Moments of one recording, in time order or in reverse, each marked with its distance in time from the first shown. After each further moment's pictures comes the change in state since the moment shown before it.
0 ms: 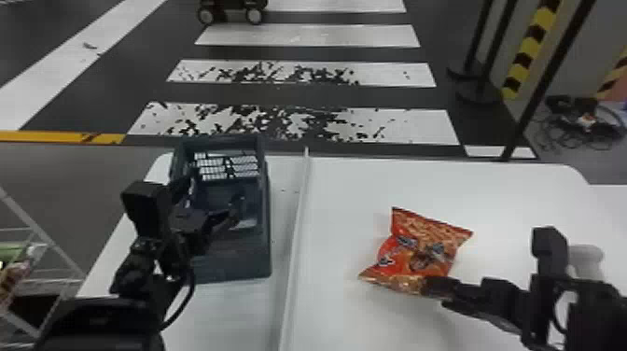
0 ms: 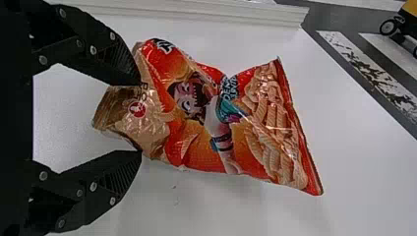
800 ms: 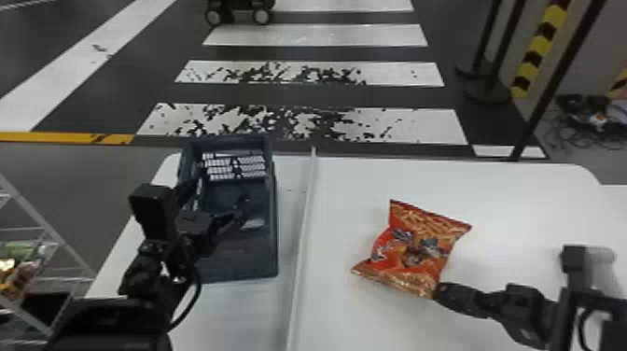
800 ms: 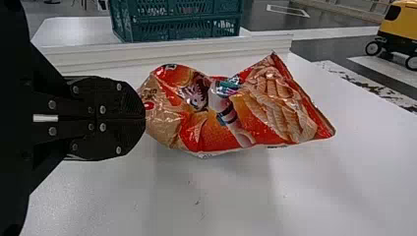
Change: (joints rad) left arm 0.001 0.000 0.010 0.019 0.008 -0.010 0.002; right arm -0.039 0.000 -0.152 0.135 -0.121 0.078 0.109
